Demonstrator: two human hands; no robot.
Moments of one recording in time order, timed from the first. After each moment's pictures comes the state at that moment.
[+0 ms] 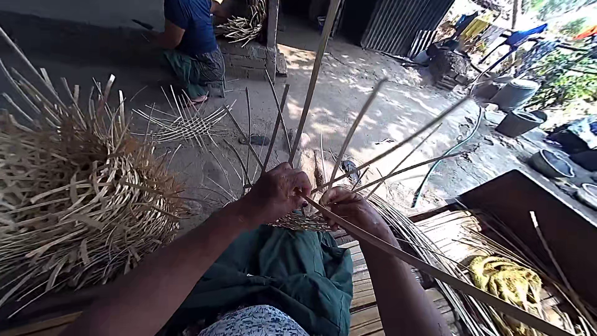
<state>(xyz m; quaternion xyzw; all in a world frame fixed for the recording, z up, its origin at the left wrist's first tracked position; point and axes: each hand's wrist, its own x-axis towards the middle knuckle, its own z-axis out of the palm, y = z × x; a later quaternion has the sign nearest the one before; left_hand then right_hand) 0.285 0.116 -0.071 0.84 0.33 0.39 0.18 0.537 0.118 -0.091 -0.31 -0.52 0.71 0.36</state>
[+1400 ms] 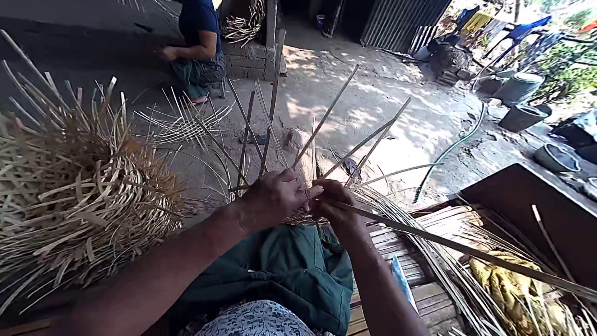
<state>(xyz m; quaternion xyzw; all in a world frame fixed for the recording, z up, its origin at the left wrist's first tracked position) 0.288 0.107 -0.086 0.91 0.29 0.28 -0.11 0.501 0.089 -0.103 -0.38 -0.64 0.47 0.47</state>
